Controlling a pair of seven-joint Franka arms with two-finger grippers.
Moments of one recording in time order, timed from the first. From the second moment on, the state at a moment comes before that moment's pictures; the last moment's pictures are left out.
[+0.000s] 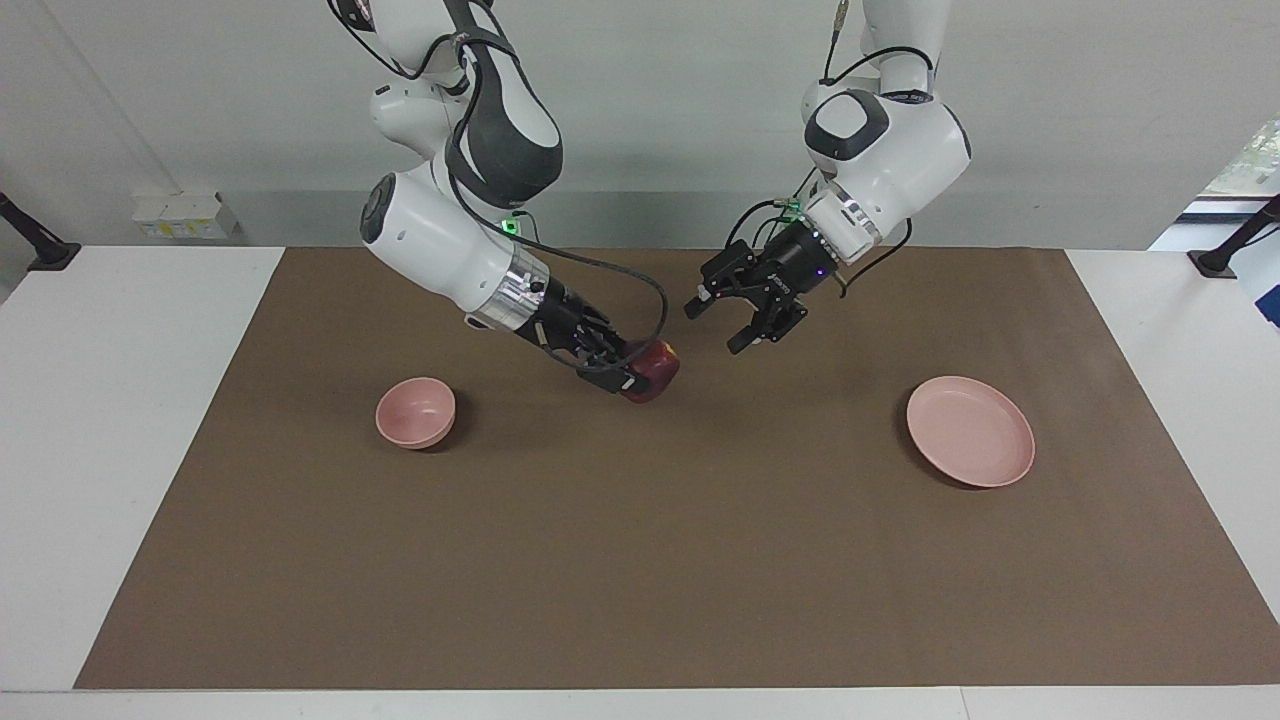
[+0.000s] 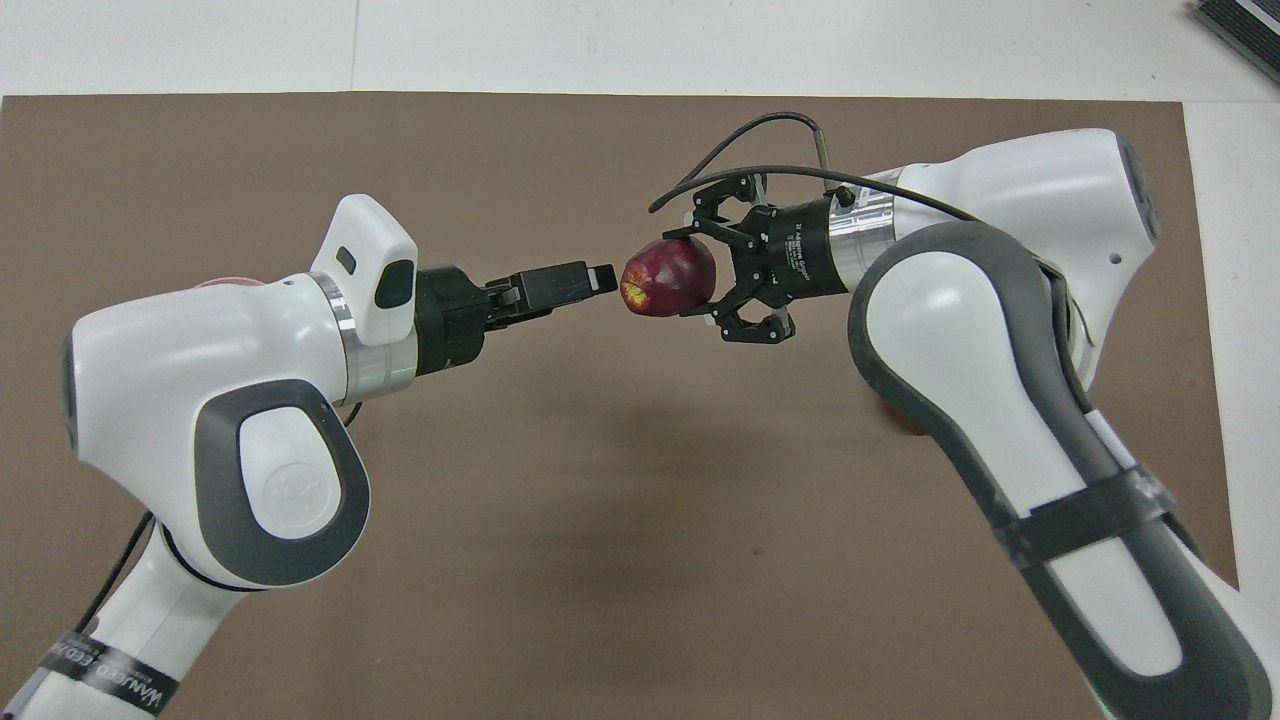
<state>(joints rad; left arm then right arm) -0.20 0.01 -0.28 -1.97 -0.95 2.48 0.10 0.39 0.27 -0.10 -1.65 0.84 2.08 1.13</state>
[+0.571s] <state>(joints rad) -0.09 0.01 -0.26 -1.96 -0.48 2.32 0.09 0.35 0.27 -0.10 -1.65 0.34 2.01 0.87</state>
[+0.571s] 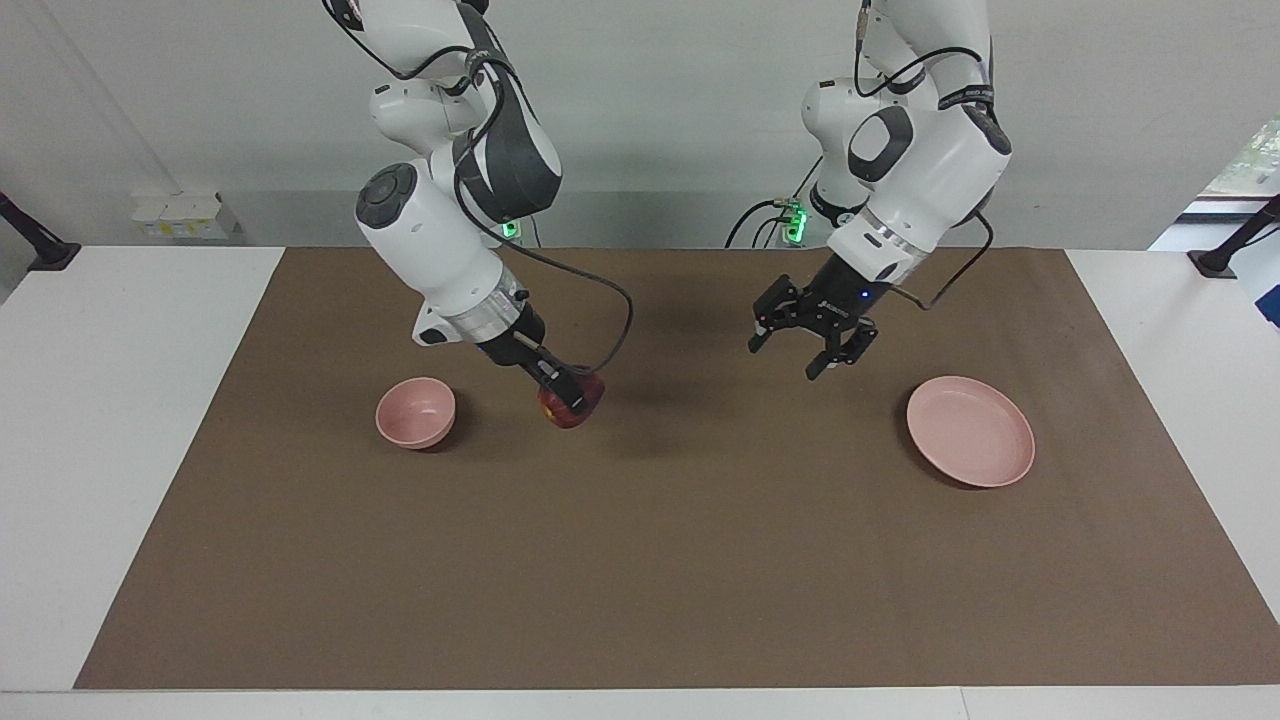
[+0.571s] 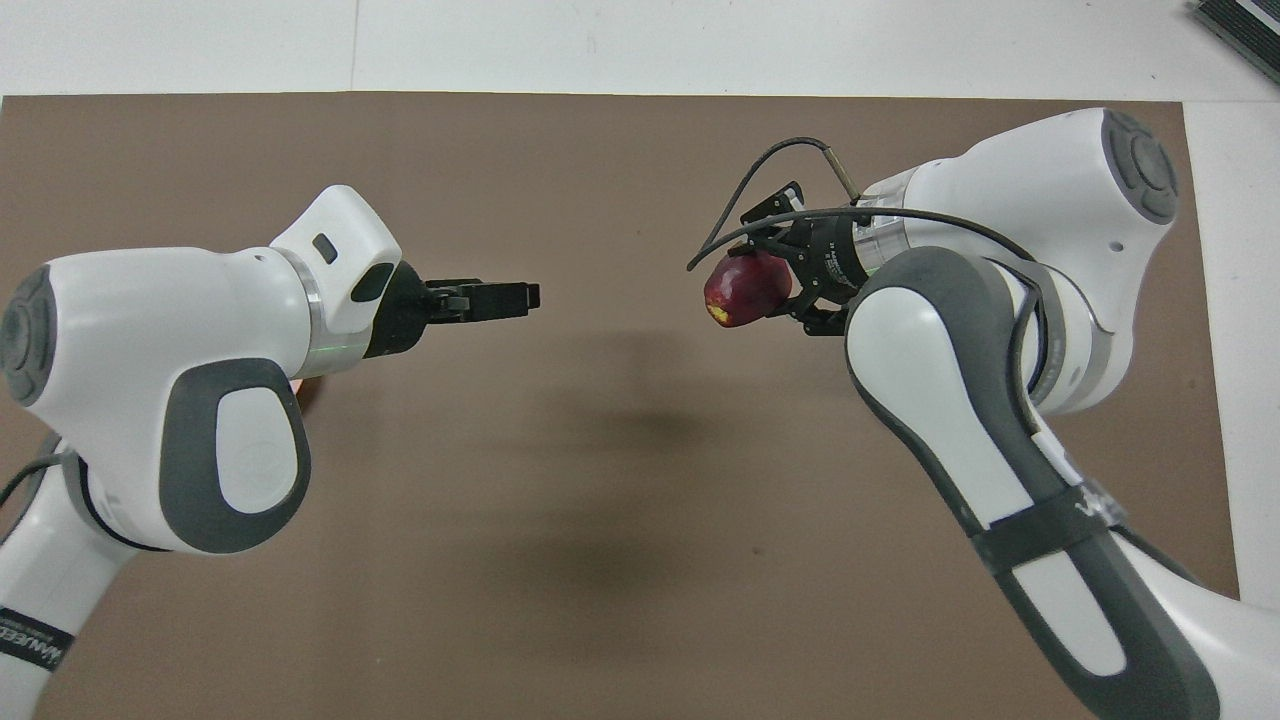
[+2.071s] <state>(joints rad) 0.11 0.05 -0.21 -1.43 0.00 1.52 0.05 0.10 0.22 -0.11 -1.86 0.09 1.99 0.16</state>
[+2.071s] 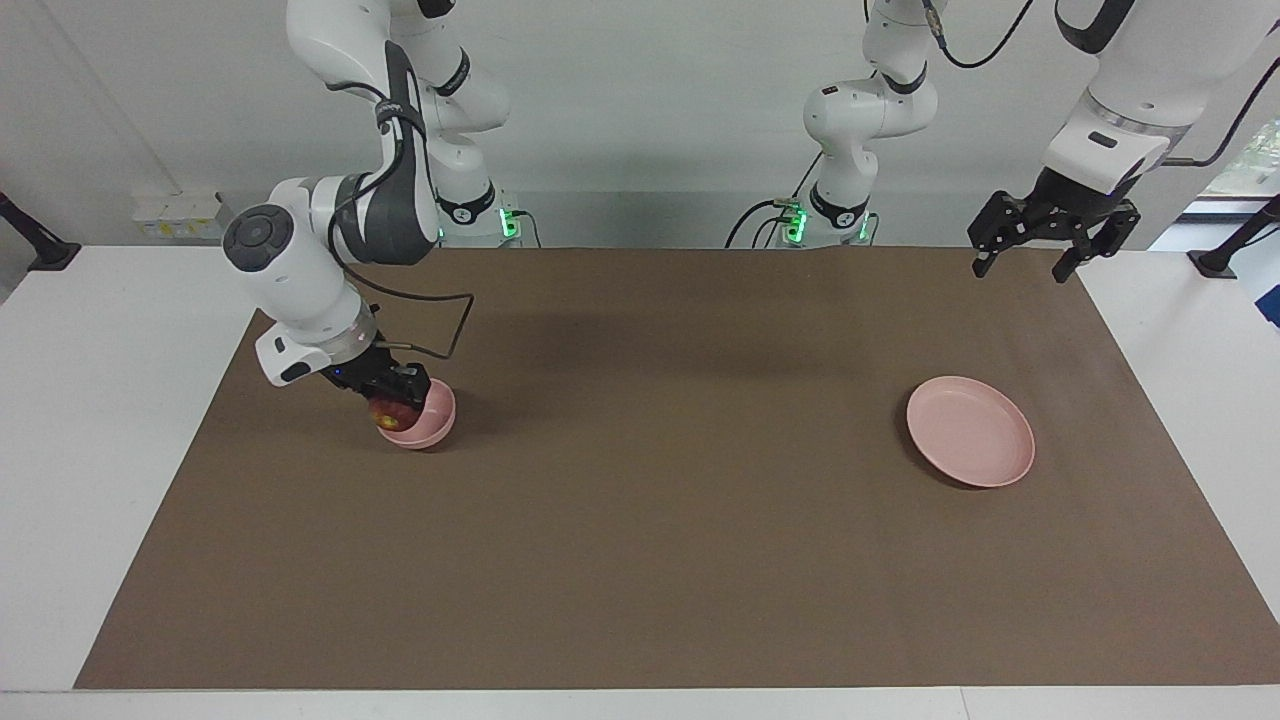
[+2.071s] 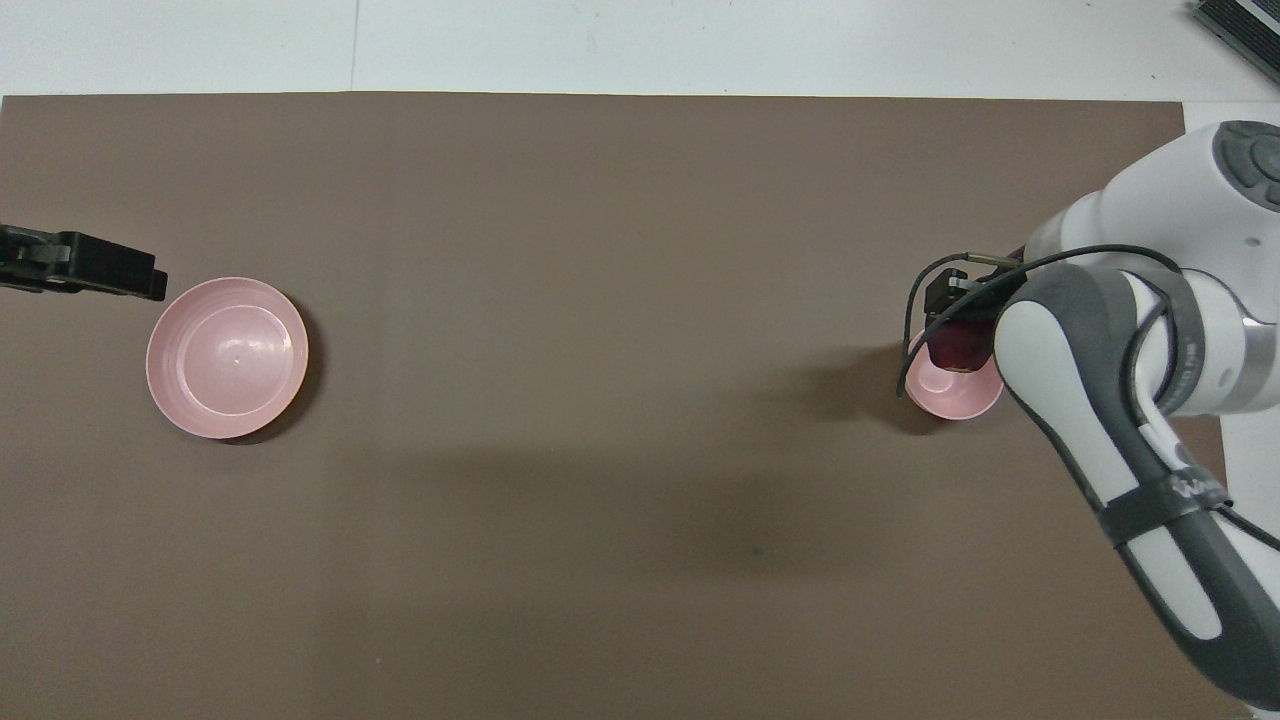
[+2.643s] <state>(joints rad) 0.12 0.03 -0.21 -1.44 0.01 1.48 0.08 0.11 0.24 -0.10 -1.92 0.09 2.09 0.18</state>
